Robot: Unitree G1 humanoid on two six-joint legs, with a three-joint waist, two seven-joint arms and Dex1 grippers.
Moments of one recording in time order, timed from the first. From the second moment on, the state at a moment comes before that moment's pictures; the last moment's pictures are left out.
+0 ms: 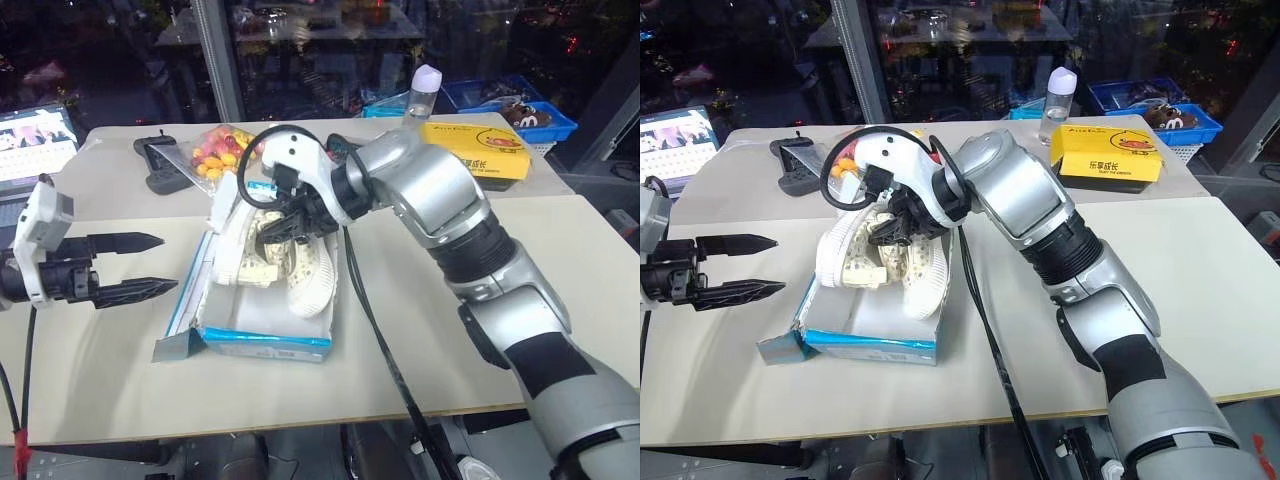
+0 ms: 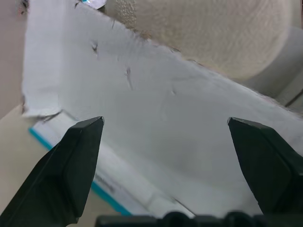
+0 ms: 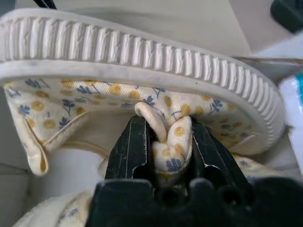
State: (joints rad) left arm -0.24 1.14 0.43 -0.05 -0.69 0.61 -1.35; right arm -1.37 -0.30 0.41 0.15 0.26 1.02 1.10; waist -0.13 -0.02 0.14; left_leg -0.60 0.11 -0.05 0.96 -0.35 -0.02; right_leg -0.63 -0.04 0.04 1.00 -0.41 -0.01
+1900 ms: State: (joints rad) left arm -0.44 1.08 0.24 0.02 -0.67 0.58 -1.38; right arm -0.83 -0.66 -0.09 0.01 0.07 1.27 0.38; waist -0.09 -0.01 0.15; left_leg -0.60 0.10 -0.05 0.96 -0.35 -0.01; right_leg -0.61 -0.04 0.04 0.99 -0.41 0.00
